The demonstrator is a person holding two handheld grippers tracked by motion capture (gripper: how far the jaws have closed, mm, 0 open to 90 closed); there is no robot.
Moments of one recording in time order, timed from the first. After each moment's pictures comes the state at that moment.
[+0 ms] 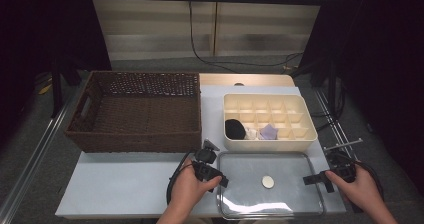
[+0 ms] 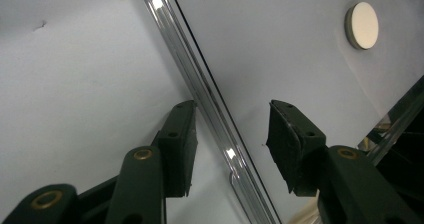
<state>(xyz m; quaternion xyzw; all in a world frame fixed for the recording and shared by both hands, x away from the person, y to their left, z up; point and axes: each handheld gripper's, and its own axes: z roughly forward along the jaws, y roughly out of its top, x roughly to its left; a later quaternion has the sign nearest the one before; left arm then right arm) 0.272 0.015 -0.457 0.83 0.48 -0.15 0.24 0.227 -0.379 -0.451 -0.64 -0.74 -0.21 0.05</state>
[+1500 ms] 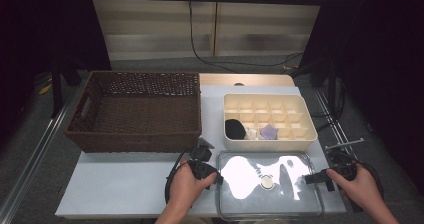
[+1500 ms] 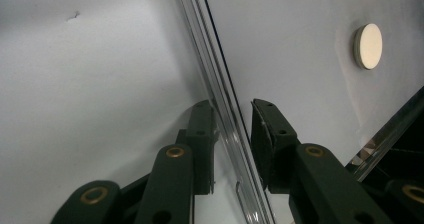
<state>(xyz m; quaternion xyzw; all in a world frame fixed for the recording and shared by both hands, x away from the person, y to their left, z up) 0.279 0.027 -0.462 0.80 0.52 -0.18 0.25 0.228 -0.383 -0.451 -0.66 -0.71 -0.21 0.07</state>
